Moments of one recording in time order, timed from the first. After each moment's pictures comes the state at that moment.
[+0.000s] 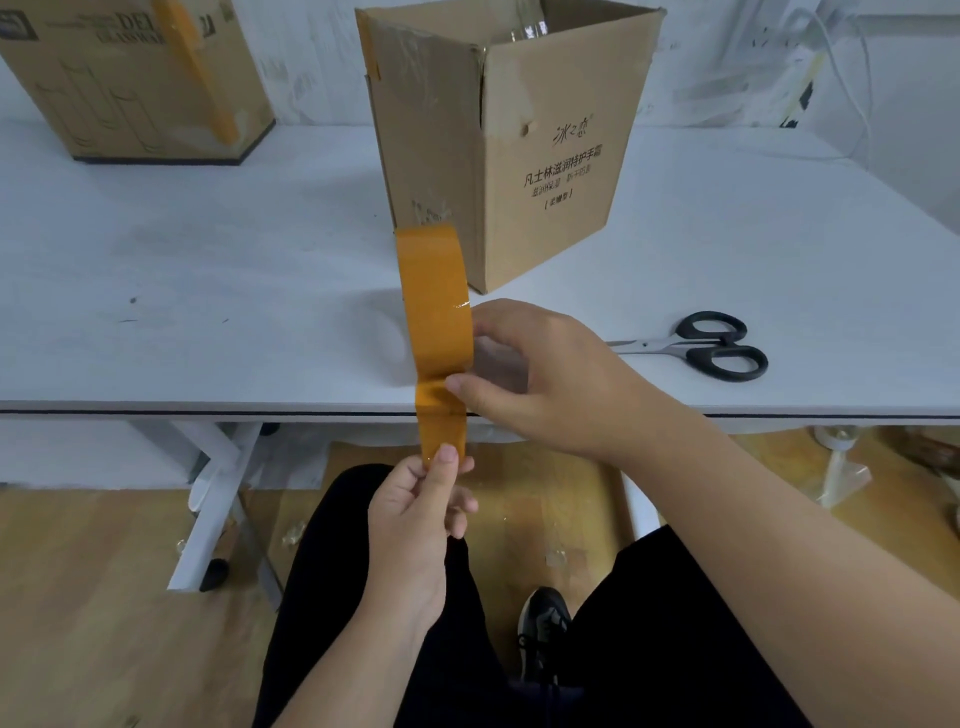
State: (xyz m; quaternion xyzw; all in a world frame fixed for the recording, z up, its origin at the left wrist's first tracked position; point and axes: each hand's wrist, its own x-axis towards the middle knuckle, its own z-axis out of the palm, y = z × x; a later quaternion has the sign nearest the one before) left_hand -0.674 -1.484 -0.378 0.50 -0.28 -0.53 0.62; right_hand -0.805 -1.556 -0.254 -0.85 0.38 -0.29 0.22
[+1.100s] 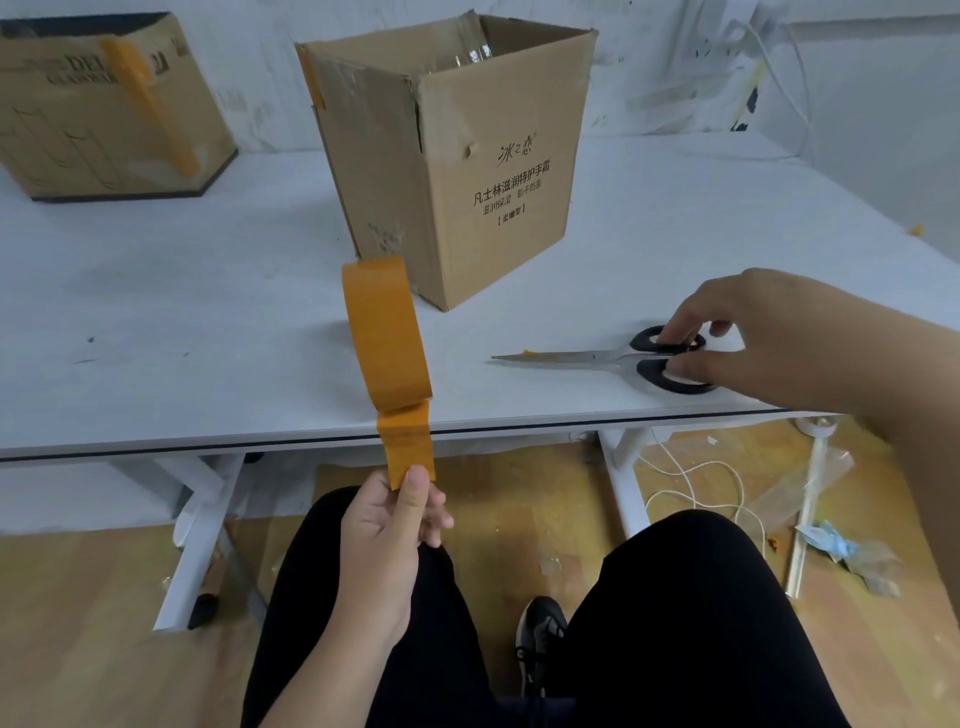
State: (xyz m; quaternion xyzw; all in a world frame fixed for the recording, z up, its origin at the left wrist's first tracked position) left_hand -0.668 -1.486 -0.380 0.51 -0.39 -0.48 0.60; right_hand -0.948 -1.558 -0.206 -0.79 0.60 -0.08 0.09
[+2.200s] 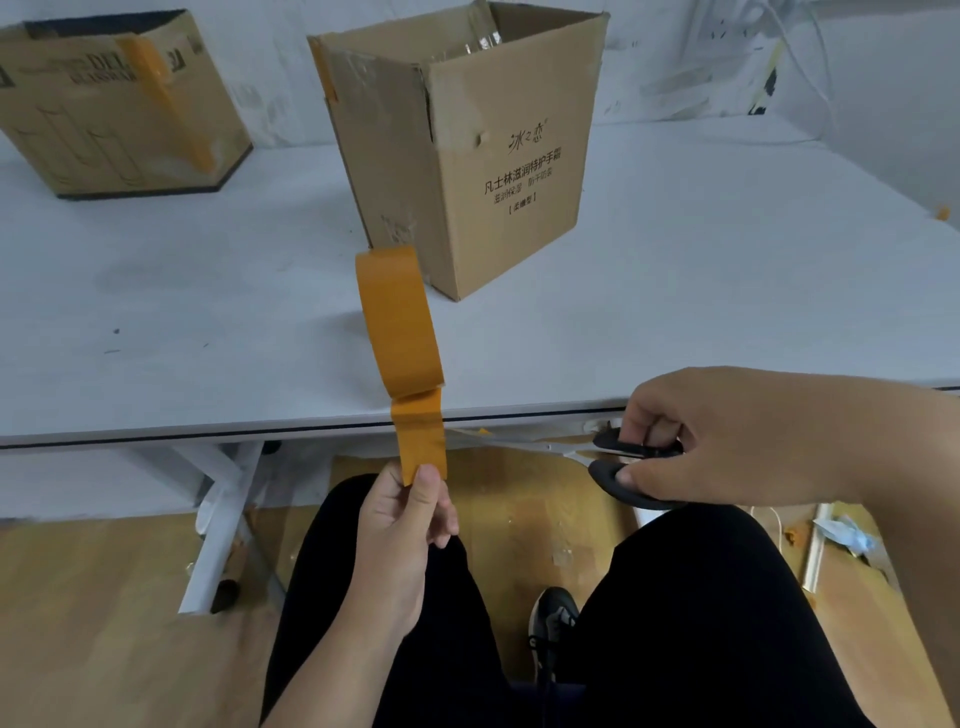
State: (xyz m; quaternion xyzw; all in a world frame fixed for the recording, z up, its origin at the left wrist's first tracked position) left_hand -0.663 -1.482 -0.386 0.48 -0.40 -0.52 0.58; right_hand -0.903 -1.514 -0.217 -0.76 0.58 0.06 0.28
